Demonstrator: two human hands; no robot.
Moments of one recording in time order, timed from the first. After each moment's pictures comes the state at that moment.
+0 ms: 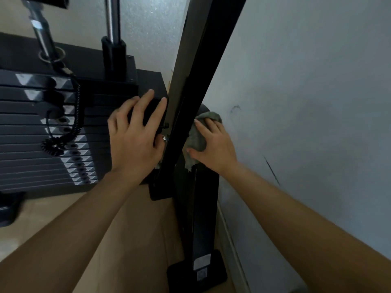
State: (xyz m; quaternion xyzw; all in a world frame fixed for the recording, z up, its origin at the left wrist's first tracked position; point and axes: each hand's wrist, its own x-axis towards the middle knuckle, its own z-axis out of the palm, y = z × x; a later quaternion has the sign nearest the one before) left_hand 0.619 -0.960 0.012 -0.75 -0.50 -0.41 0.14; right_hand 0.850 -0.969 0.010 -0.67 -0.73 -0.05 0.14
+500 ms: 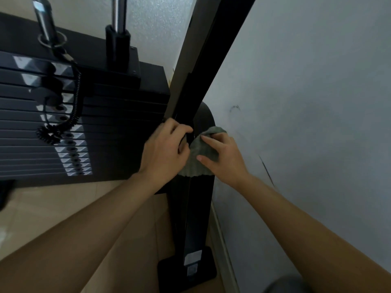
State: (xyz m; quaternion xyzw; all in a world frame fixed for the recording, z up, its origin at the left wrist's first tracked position) left_hand 0.669 -0.978 0.001 -0.77 -0.43 -0.45 -0.14; right_hand 0.868 -1.012 0.018 -0.67 -0.72 0.06 0.17
